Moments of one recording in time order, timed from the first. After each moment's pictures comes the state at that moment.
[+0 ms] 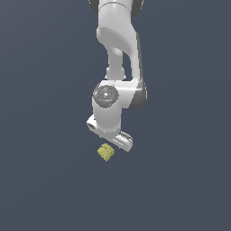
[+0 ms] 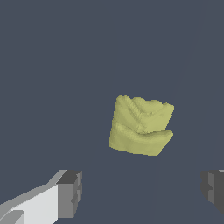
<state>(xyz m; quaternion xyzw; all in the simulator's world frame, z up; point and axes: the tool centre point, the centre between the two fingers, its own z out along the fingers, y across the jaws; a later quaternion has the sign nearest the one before) 0.060 -0.023 0.108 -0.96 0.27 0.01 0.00</state>
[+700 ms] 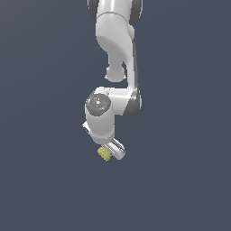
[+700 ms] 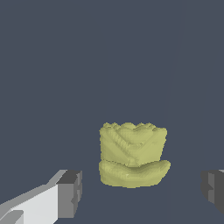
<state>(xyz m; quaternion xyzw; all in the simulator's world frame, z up) 0.077 -0.047 0.090 -0.94 0.35 0.00 0.00</state>
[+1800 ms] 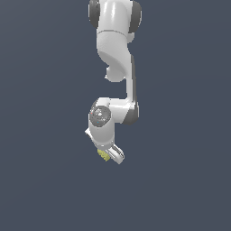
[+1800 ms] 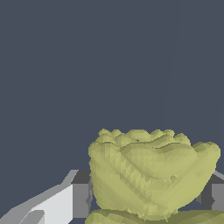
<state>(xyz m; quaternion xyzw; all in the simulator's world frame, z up) 0.077 -0.047 0.040 -0.94 0.35 0.00 0.00</state>
